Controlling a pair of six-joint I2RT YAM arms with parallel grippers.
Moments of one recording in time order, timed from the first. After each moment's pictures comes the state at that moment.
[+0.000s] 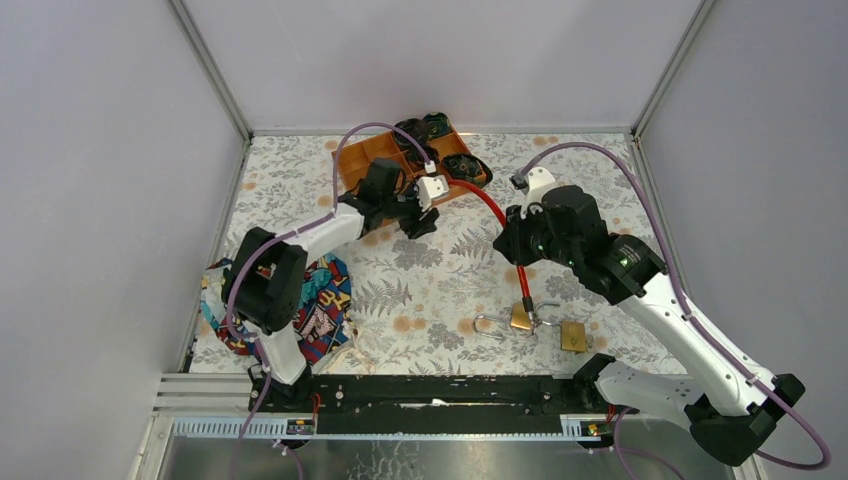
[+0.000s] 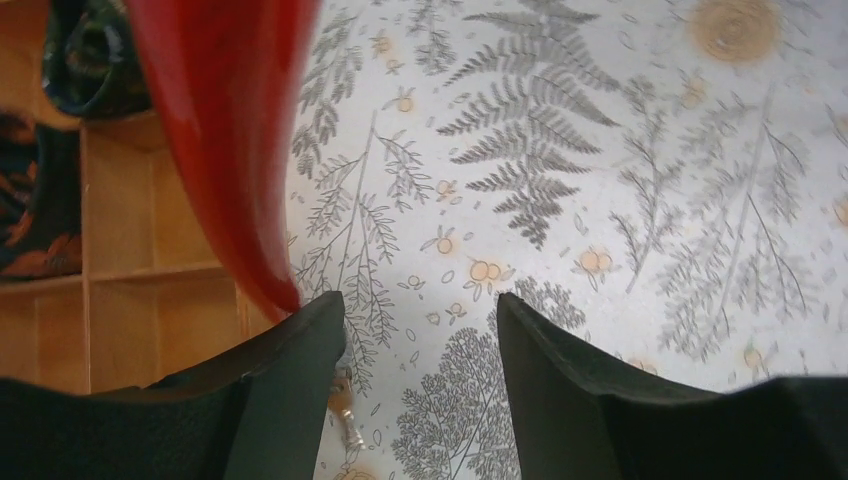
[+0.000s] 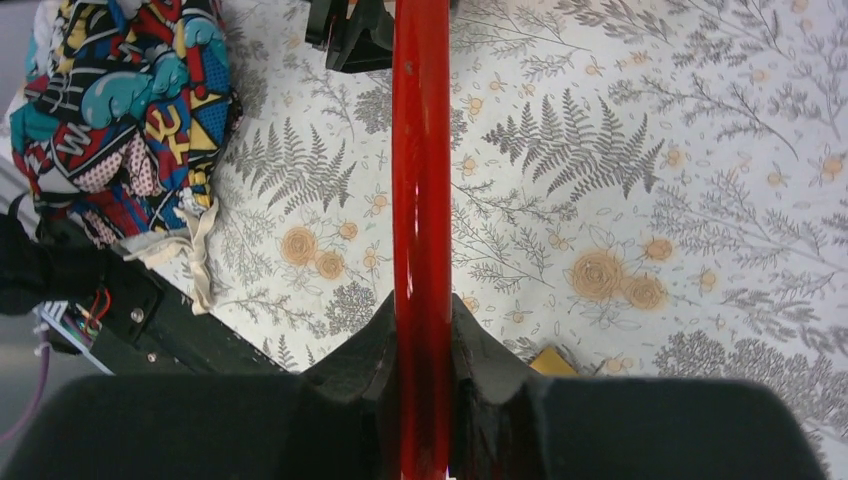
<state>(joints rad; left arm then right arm) -0.46 1.78 1.15 0.01 0.52 0.48 0.68 1.01 1.17 -0.75 0.00 0.29</state>
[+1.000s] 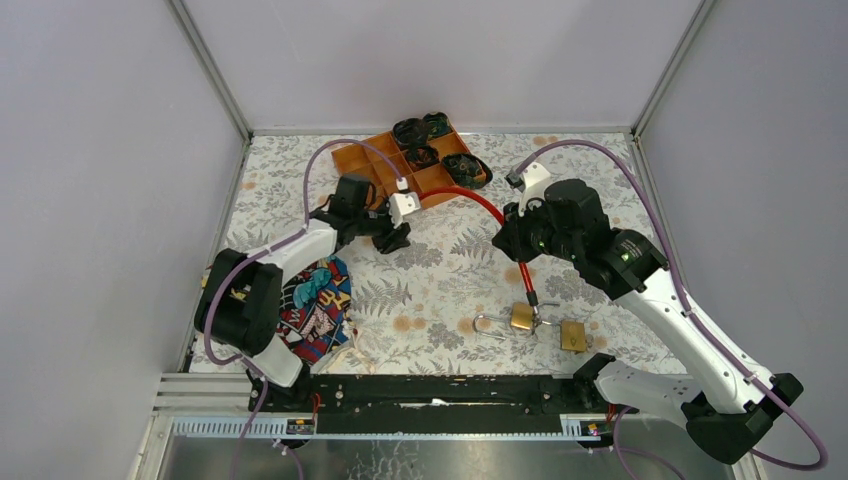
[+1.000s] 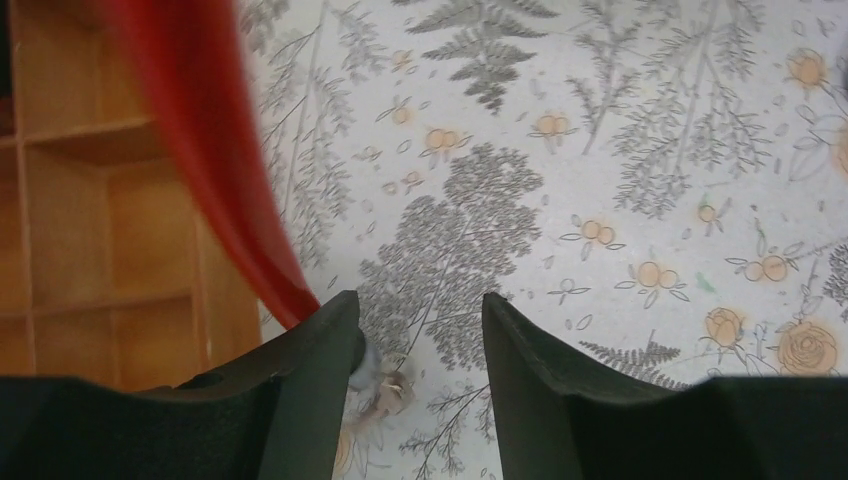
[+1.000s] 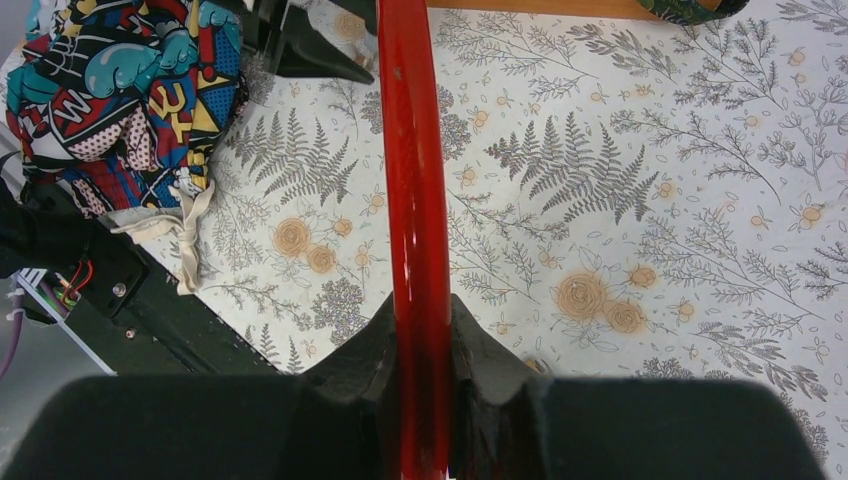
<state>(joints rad) -0.37 1.61 0.97 -0.13 0.66 0.66 0.65 1.03 1.21 -0.75 -0.09 0.15</state>
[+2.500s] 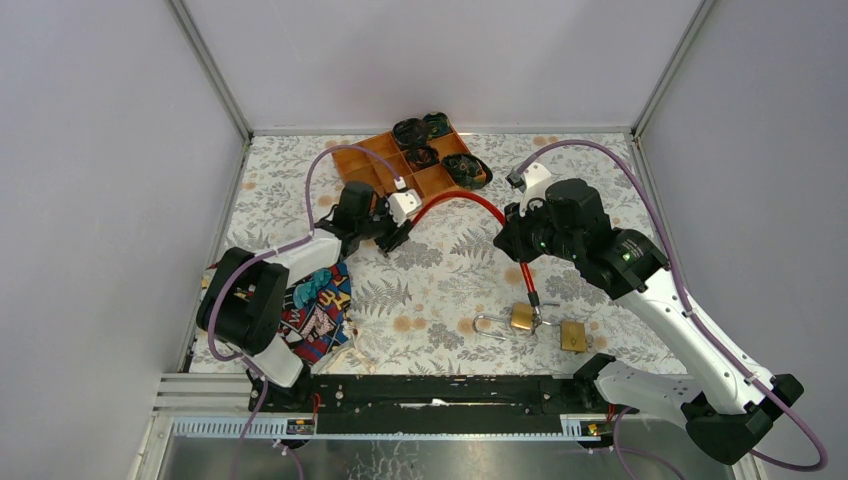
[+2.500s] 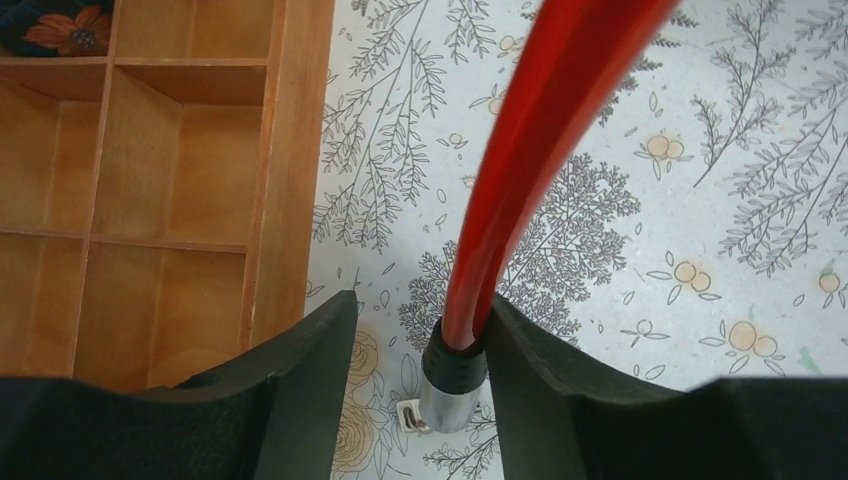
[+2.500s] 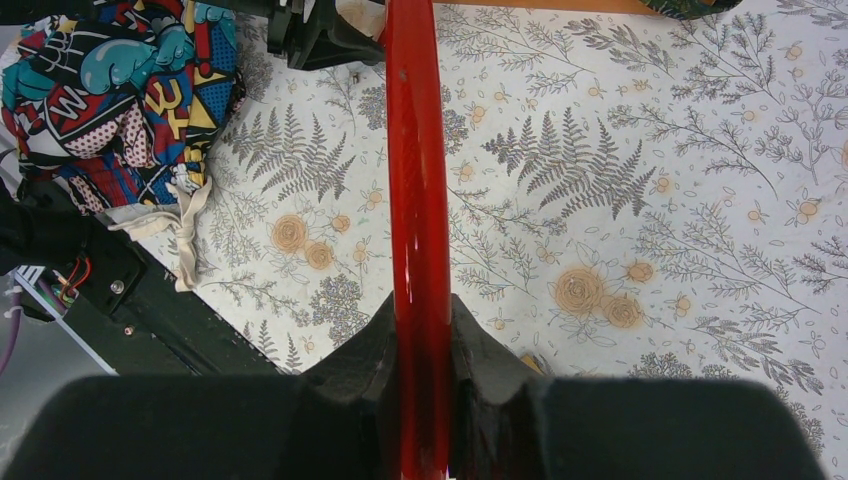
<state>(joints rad) -0.38 1.62 0.88 0.11 0.44 0.49 0.65 1.03 1.21 -0.76 -0.09 0.15</state>
